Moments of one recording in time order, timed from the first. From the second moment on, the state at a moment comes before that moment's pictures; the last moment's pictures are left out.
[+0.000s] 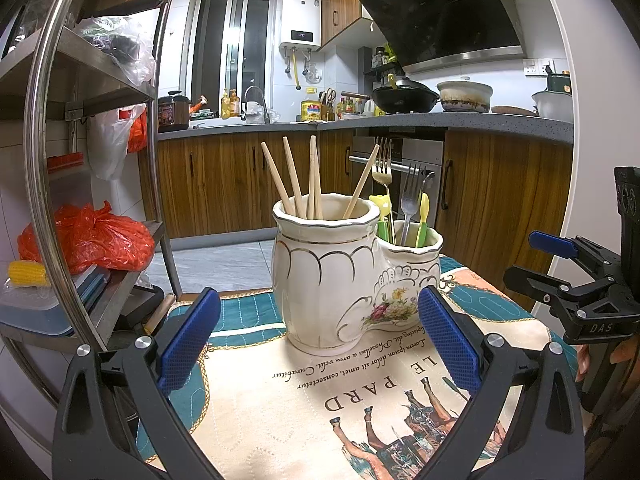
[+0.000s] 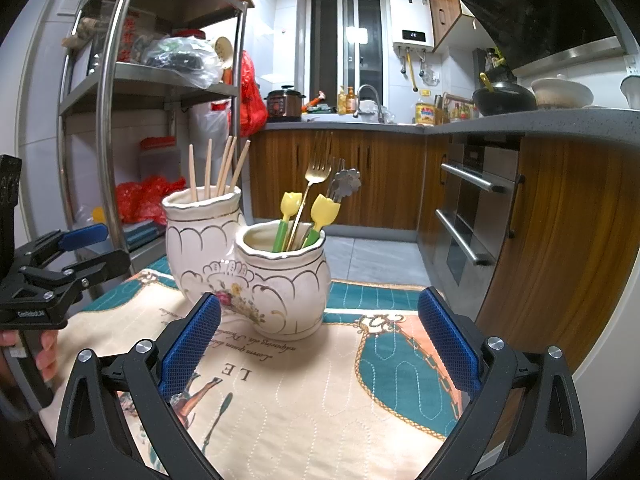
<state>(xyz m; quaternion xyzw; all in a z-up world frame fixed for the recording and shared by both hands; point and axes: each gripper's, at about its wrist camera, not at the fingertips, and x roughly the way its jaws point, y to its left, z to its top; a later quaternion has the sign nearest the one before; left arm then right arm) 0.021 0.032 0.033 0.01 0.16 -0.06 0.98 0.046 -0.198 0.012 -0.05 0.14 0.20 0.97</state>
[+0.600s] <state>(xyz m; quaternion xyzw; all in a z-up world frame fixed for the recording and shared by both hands) 0.023 0.035 0.031 0.01 0.17 -0.05 0.98 0.046 -0.197 0.013 -0.05 0.14 0.20 0.97</state>
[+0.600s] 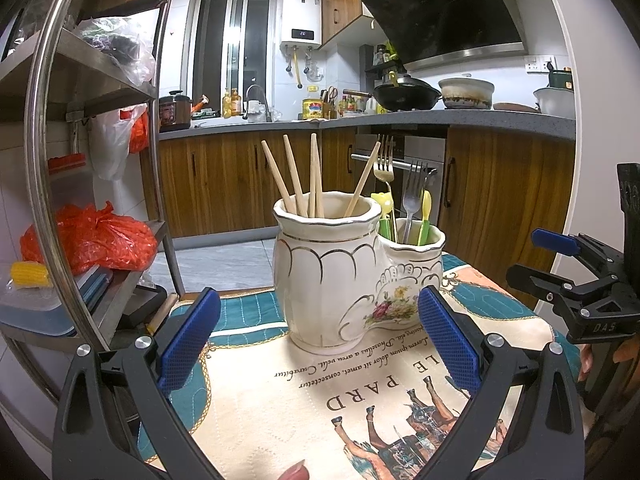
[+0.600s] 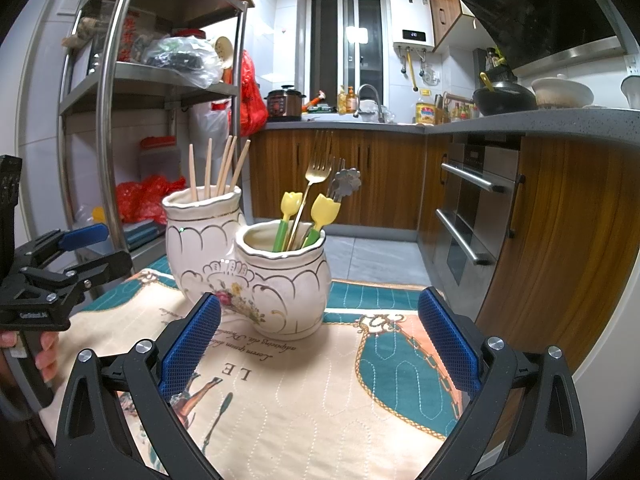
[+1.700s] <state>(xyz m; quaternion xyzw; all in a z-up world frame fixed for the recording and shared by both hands) 0.025 0.036 0.031 0.01 0.17 -0.05 0.98 0.046 -0.197 0.014 -0.05 0.14 0.20 0.97</state>
